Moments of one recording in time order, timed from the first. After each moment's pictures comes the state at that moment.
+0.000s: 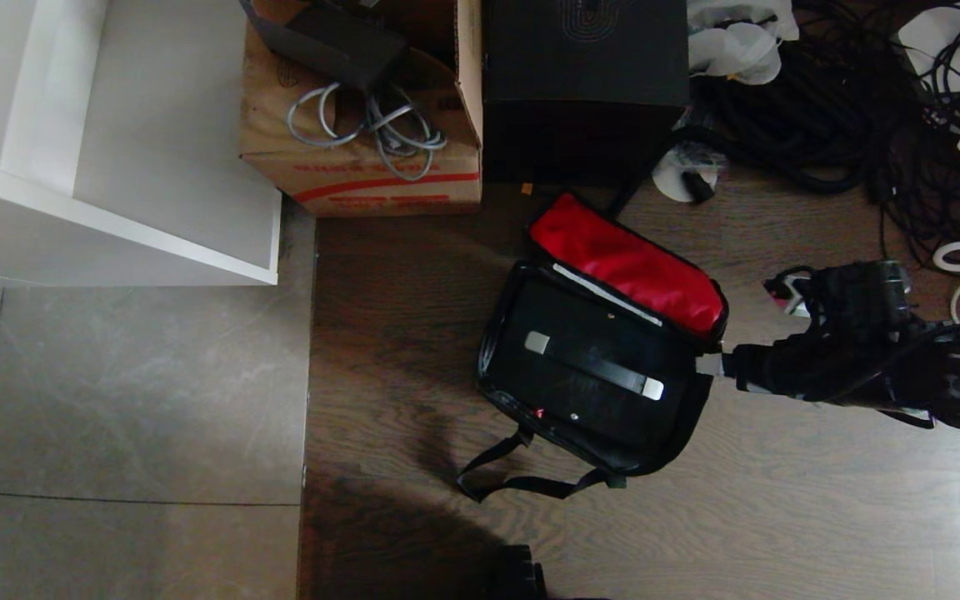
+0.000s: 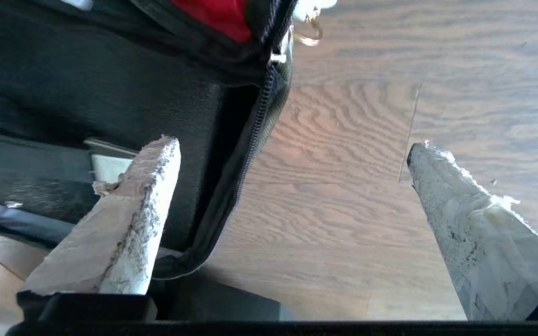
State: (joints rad) left arm 0.00 0.00 0.00 -0.03 0.02 -0.04; right arm 0.10 1.83 -0.86 -0.35 0.01 0.16
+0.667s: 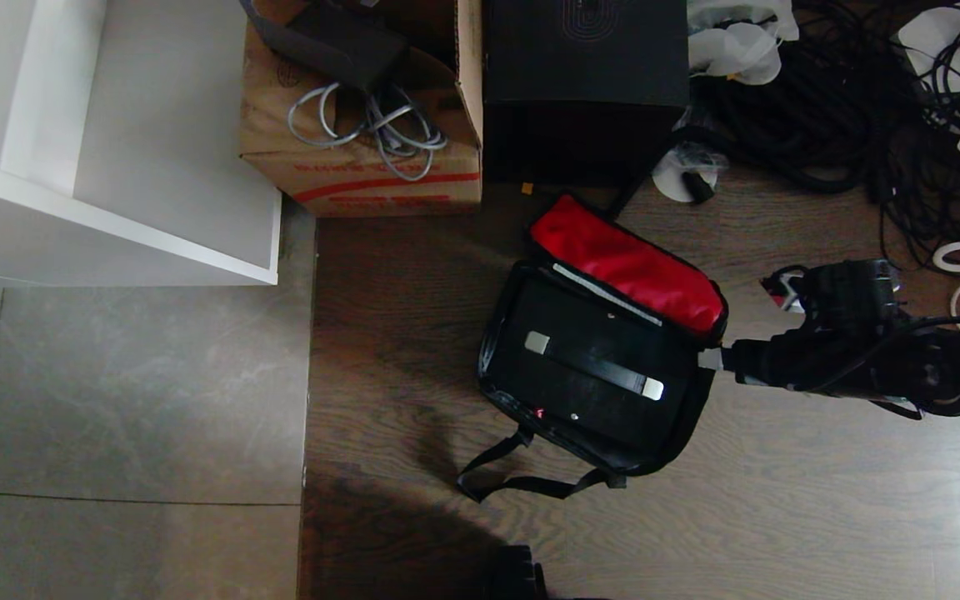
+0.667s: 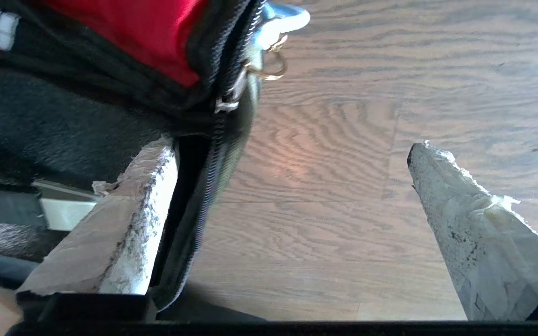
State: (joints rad) left arm 0.00 0.00 0.00 -0.03 0.02 -0.04; right arm 0.06 1.90 -0.92 -0.36 0.01 0.12
